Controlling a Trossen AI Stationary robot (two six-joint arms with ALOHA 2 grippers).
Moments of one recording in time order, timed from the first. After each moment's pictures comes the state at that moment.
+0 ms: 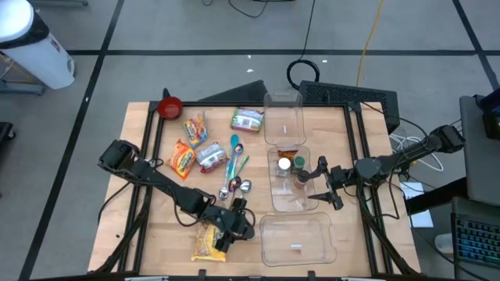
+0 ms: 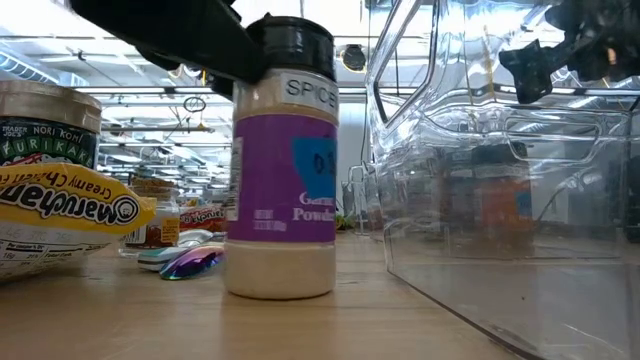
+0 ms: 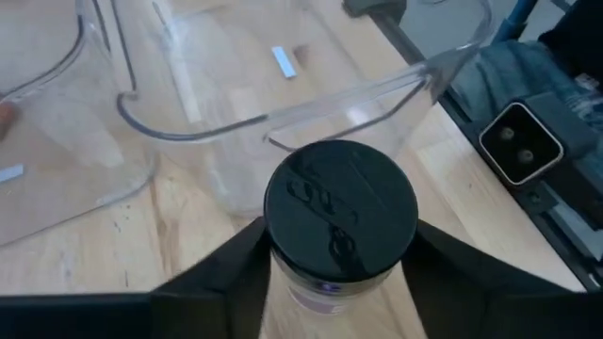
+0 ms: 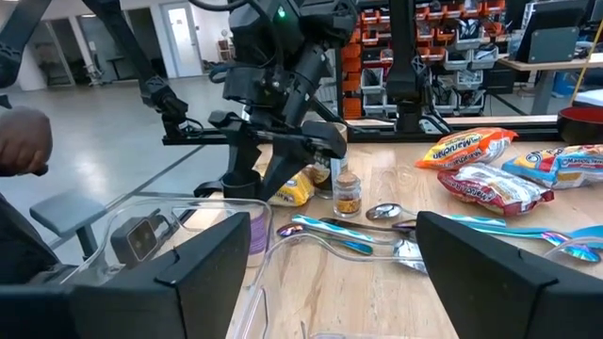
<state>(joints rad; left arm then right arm) -0.47 1.79 1.05 0.06 -0.04 -0.06 0.35 0.64 0.16 0.46 0.10 0.12</state>
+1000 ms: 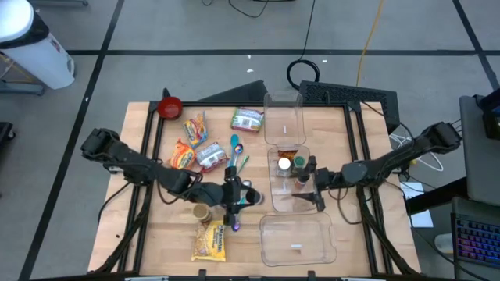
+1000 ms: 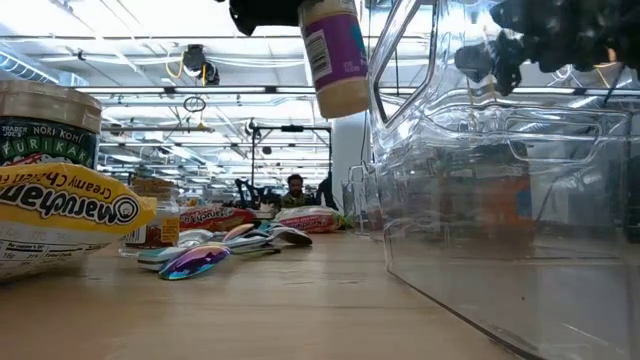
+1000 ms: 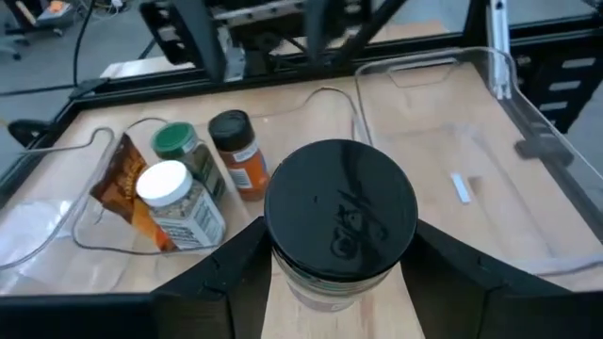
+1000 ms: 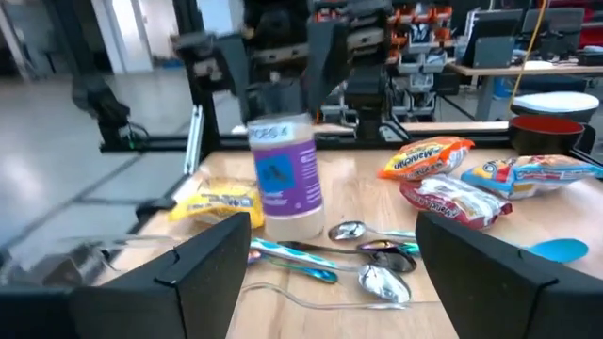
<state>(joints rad) -0.38 1.54 1.06 0.02 -0.36 -0.06 0.35 1.02 0.29 0.68 0.23 0.09</state>
